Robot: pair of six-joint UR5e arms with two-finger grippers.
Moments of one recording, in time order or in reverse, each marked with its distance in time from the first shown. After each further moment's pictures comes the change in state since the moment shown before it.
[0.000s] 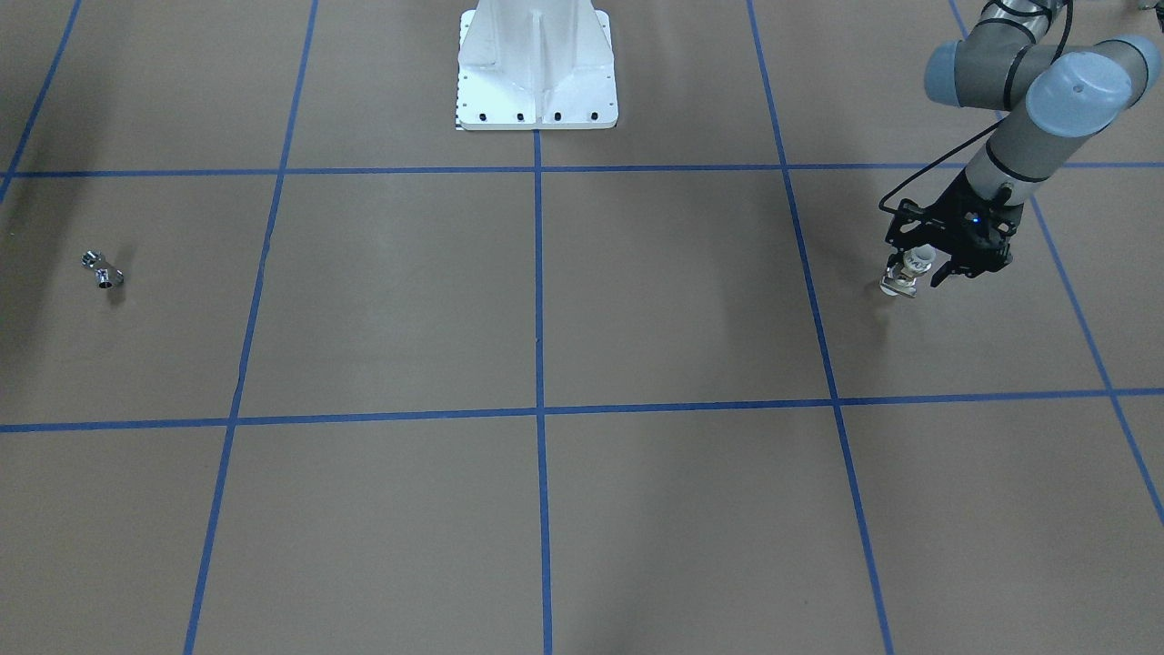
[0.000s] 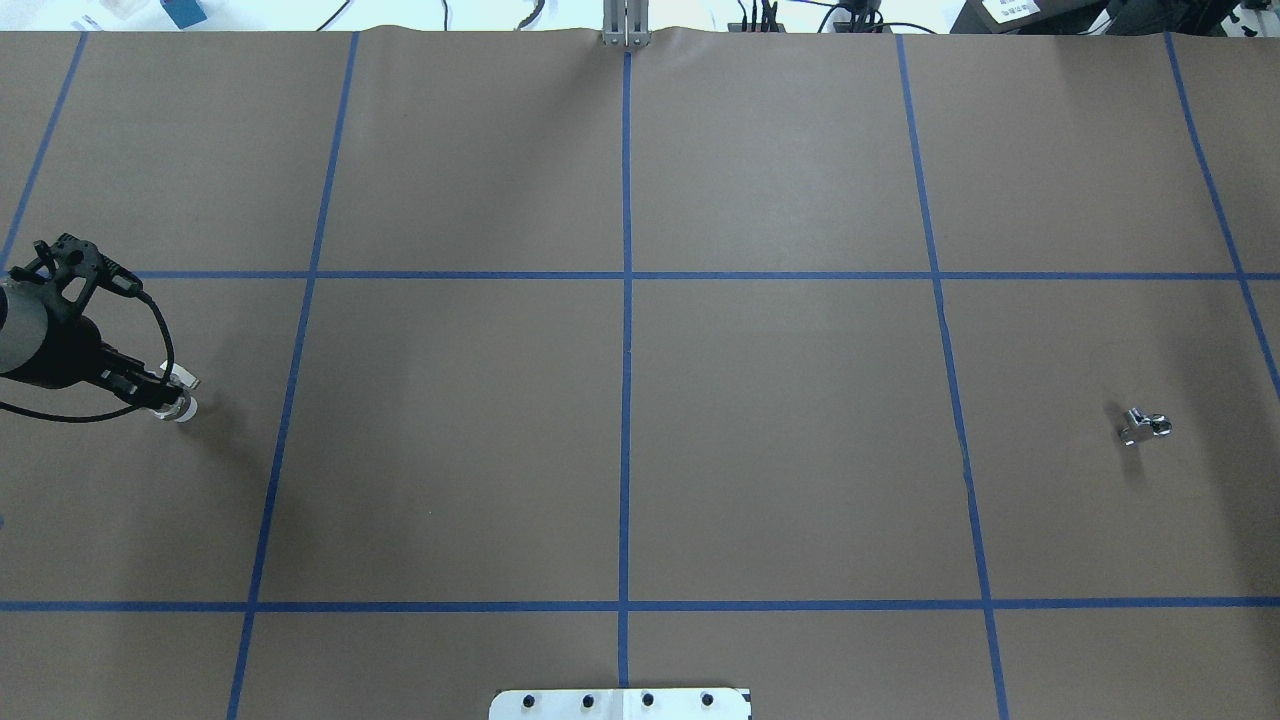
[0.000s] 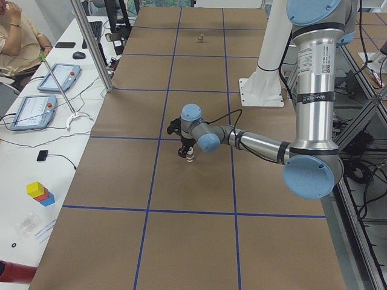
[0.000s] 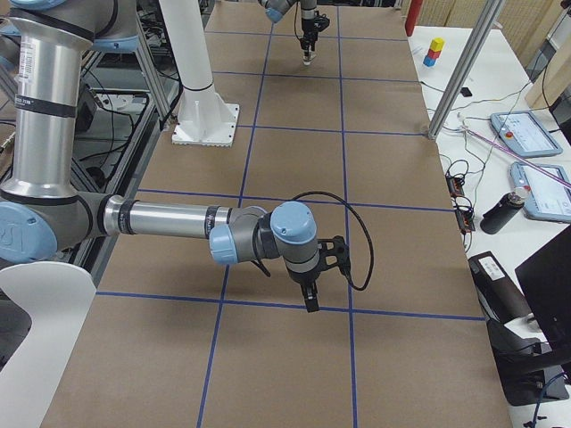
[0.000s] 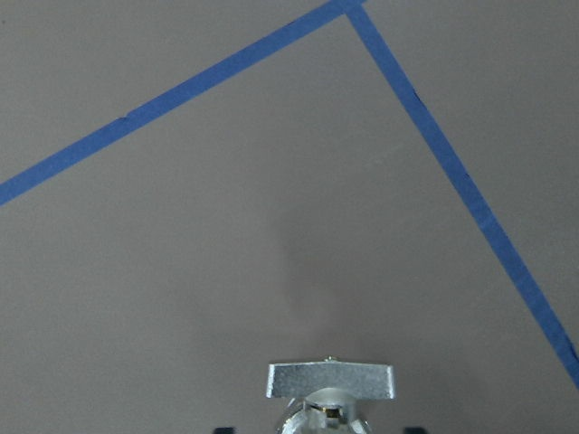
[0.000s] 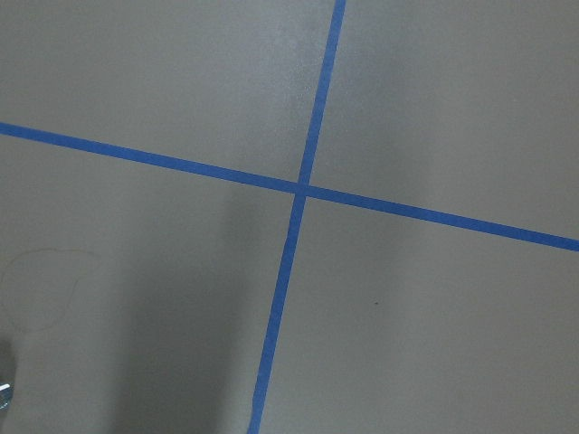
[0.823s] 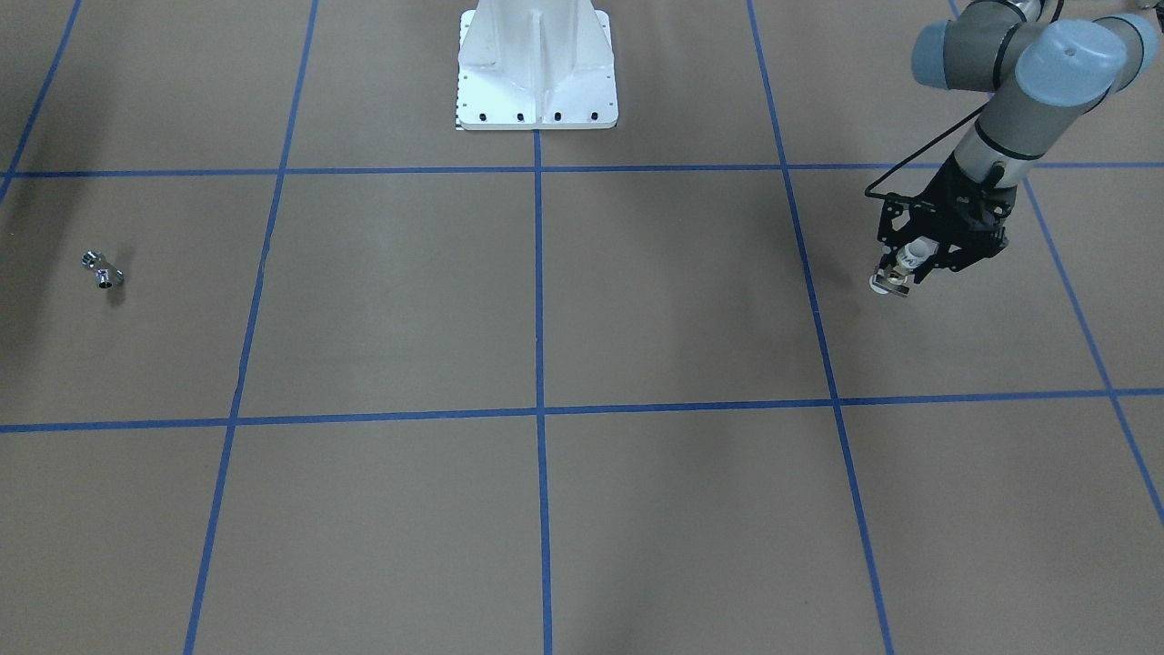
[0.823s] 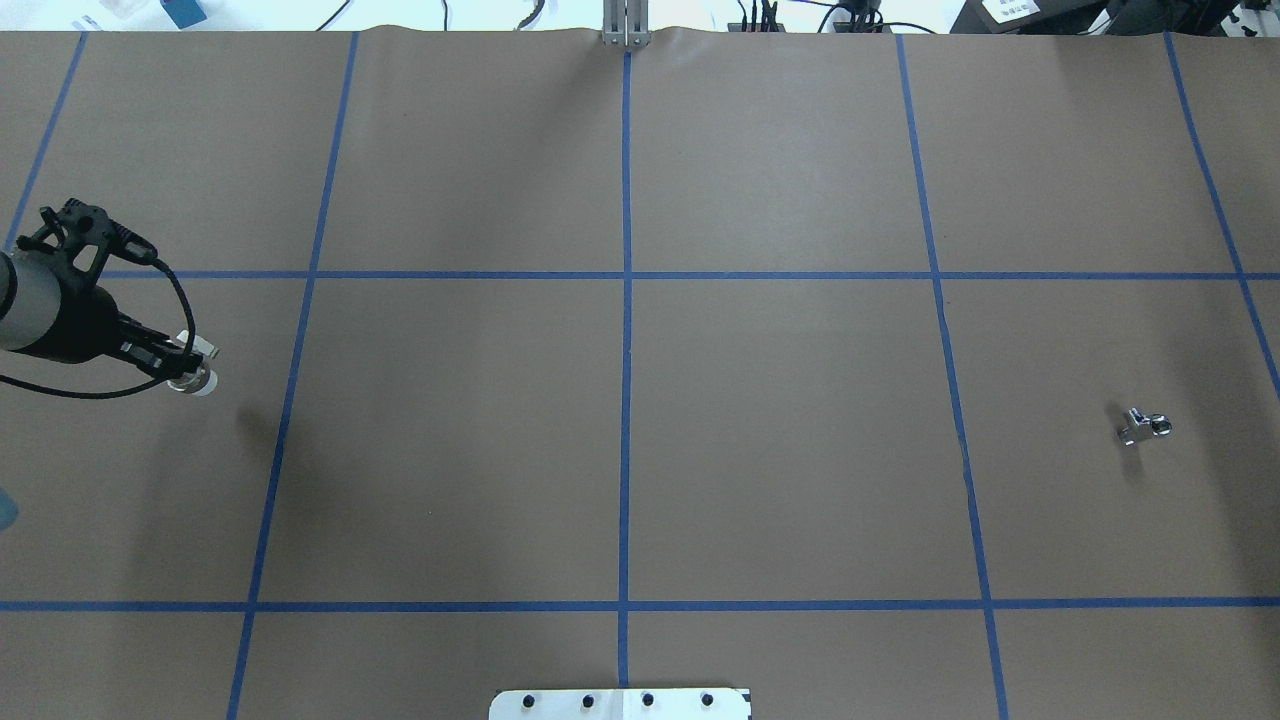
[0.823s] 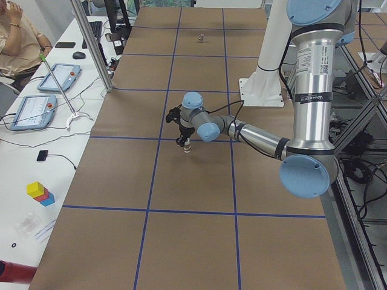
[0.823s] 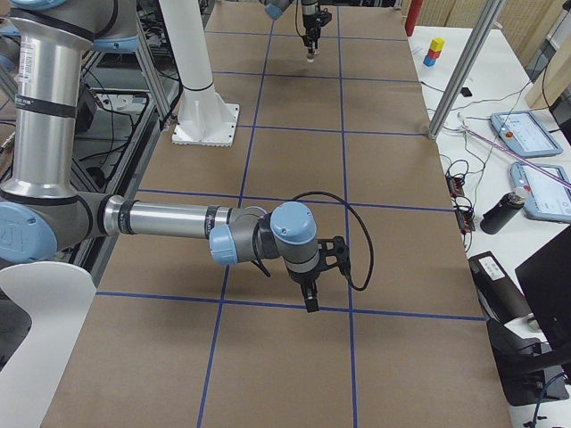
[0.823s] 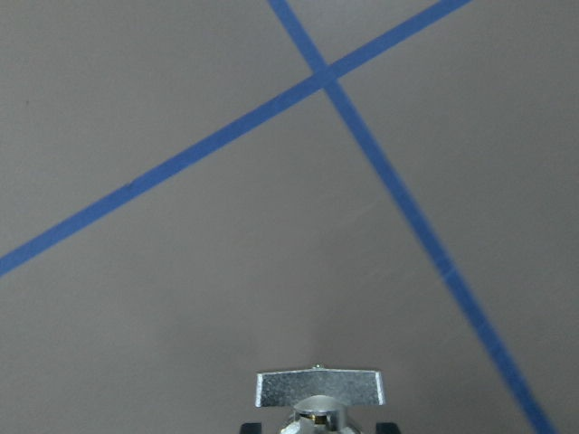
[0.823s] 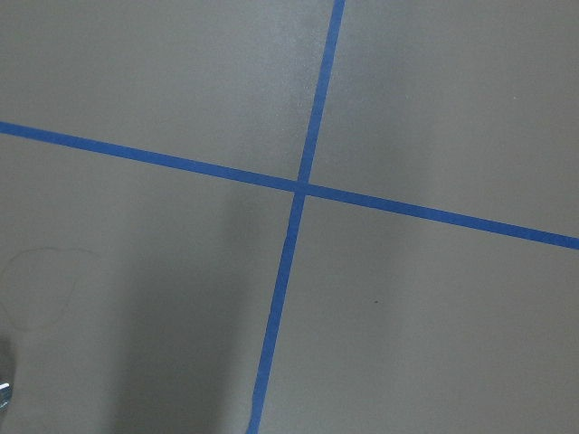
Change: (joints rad) left arm 0.000 -0.065 -0.112 0.099 0.039 -0.073; right arm 0.000 0.000 0.000 0.000 0.001 0.000
